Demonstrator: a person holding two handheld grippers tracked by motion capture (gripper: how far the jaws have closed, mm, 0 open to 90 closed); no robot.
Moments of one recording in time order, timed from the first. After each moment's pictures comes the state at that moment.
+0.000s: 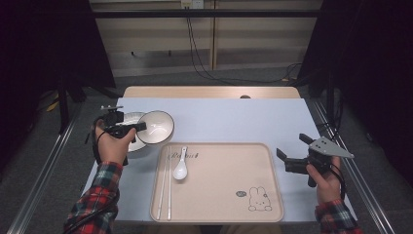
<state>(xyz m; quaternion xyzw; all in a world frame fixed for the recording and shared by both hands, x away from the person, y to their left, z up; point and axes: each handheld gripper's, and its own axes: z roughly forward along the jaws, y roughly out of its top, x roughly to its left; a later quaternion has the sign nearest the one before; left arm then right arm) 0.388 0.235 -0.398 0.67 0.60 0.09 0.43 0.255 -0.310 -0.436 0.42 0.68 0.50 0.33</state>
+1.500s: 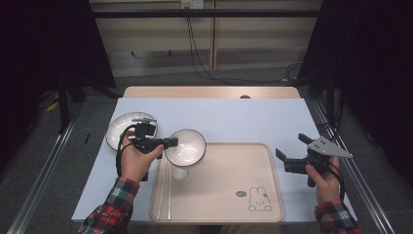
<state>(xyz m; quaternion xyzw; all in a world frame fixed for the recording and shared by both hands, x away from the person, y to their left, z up) 0.344 0.162 -0.397 0.76 0.48 0.01 0.43 0.256 -0.309 -0.437 0.42 0.69 0.49 0.33</state>
